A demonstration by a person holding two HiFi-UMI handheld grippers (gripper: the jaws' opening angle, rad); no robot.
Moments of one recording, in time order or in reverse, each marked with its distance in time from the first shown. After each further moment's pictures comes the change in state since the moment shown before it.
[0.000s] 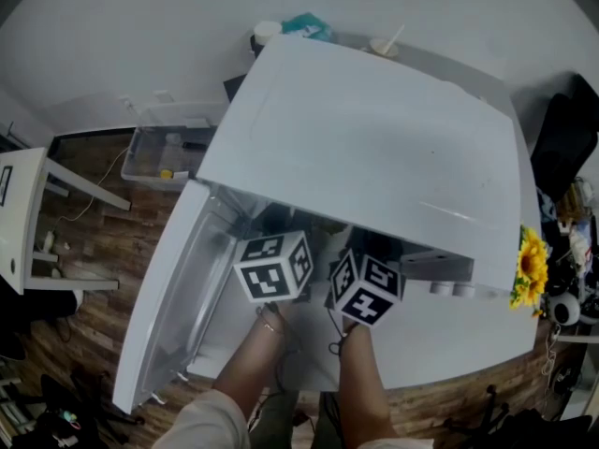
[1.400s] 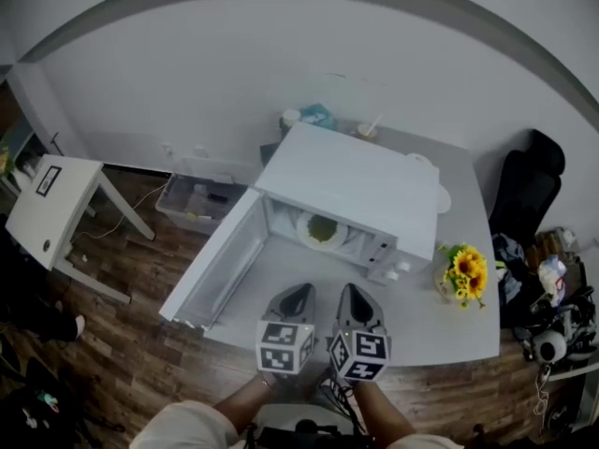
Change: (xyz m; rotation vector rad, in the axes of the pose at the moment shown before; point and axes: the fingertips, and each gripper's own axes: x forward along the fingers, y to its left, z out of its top) left arm -0.243 -0.125 -0.035 0.189 -0.059 -0.095; right arm -0.251 0.015 0.035 -0.155 -0.118 0.330
